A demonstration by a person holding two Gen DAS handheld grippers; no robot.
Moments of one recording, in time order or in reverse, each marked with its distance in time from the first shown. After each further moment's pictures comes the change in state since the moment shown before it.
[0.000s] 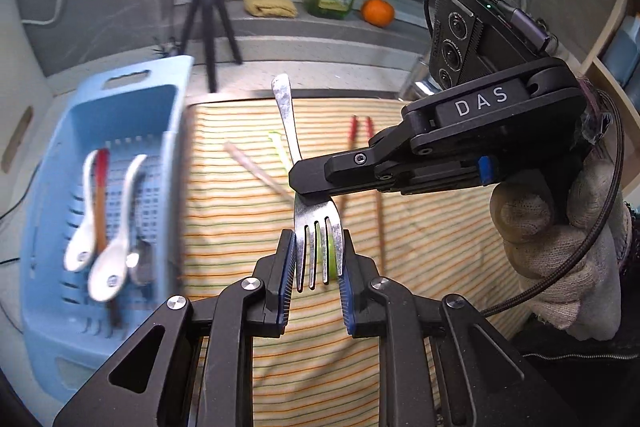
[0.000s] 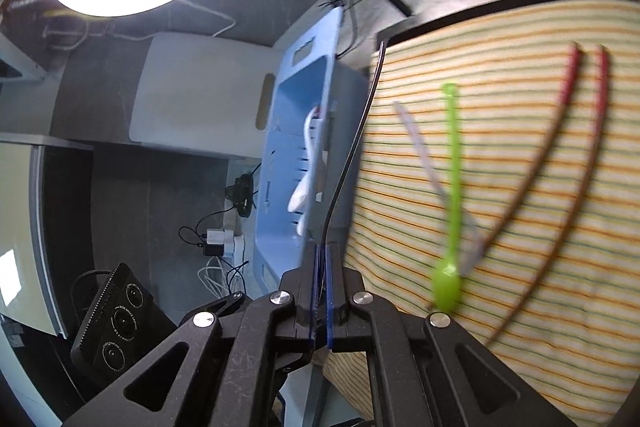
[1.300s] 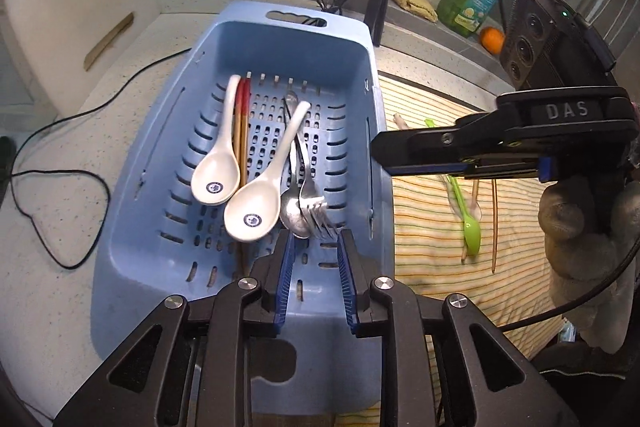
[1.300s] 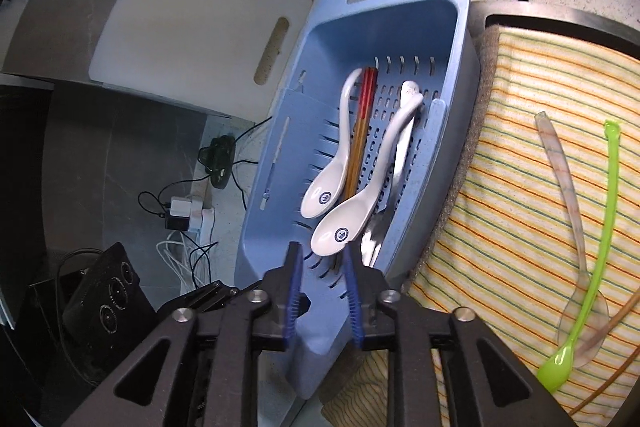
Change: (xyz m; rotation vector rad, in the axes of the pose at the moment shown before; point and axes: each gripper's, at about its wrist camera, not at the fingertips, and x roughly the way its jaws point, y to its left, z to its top) left arm -0.023 0.121 -0.037 -0.263 0.044 0.123; right arm 0.100 0.056 0.019 -0.135 0.109 -0.124
